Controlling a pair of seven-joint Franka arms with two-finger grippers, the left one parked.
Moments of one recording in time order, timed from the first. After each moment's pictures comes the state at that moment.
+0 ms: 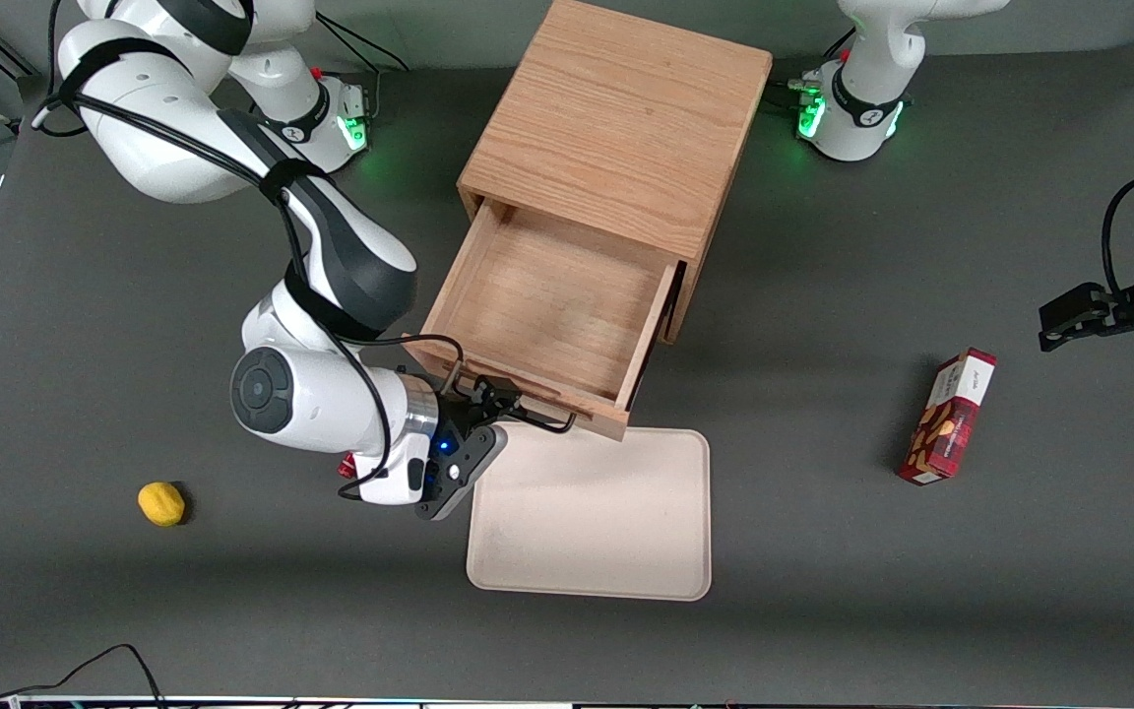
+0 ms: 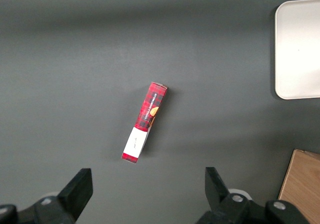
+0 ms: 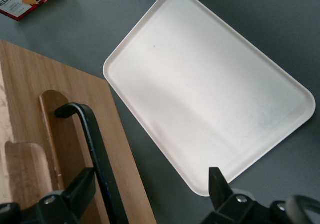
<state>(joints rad) 0.06 0.83 0.61 -1.11 -0.04 1.97 -0.23</state>
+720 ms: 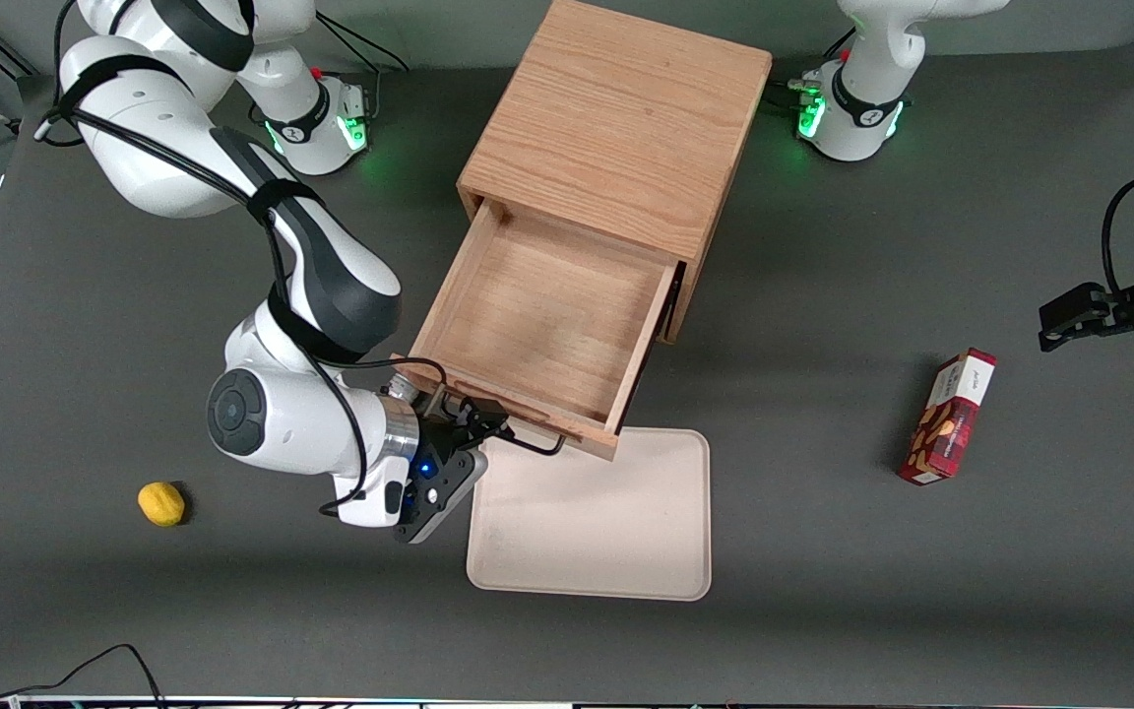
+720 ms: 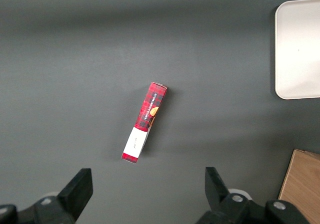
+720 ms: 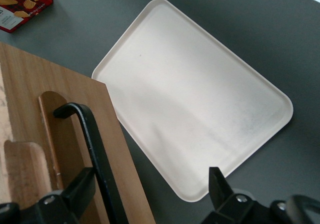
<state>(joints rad) 0.06 0.87 0.60 -1.04 -0.04 1.96 -0.24</state>
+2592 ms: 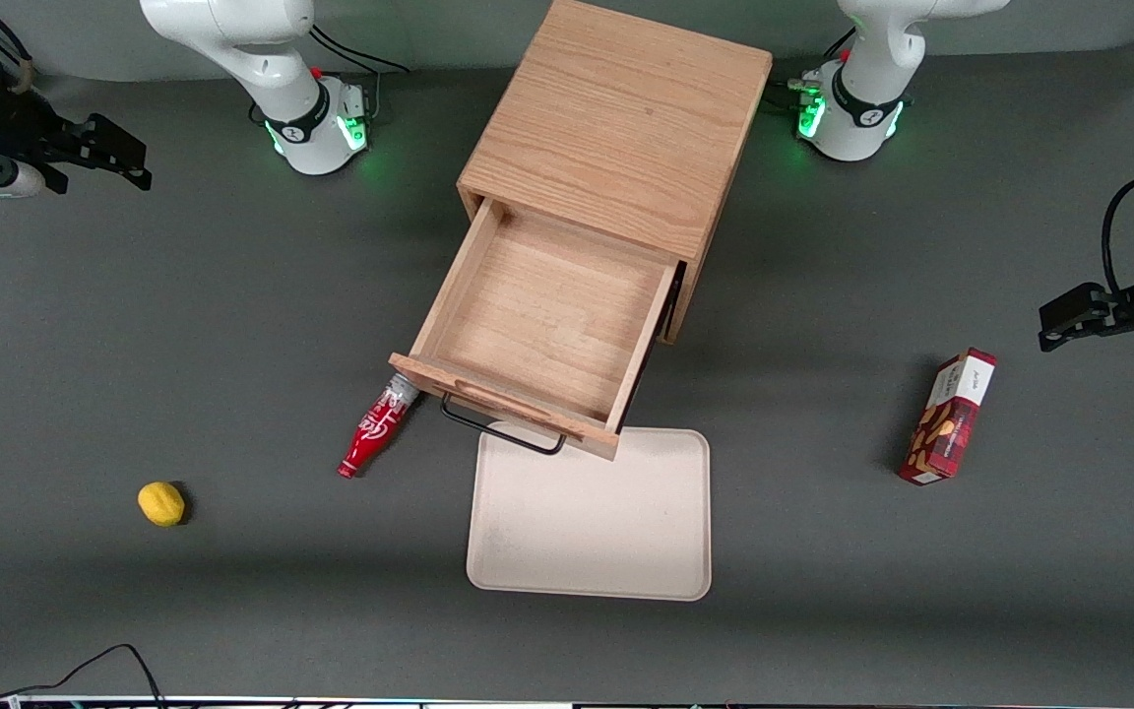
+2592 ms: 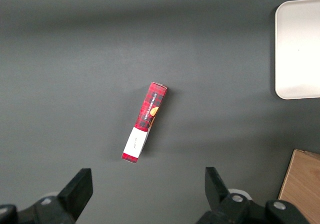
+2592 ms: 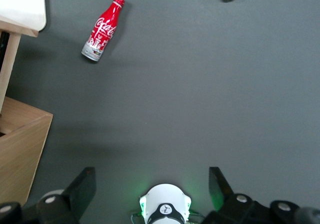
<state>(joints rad) -0.04 -0.28 0.09 -1.81 0.00 1.43 0.06</state>
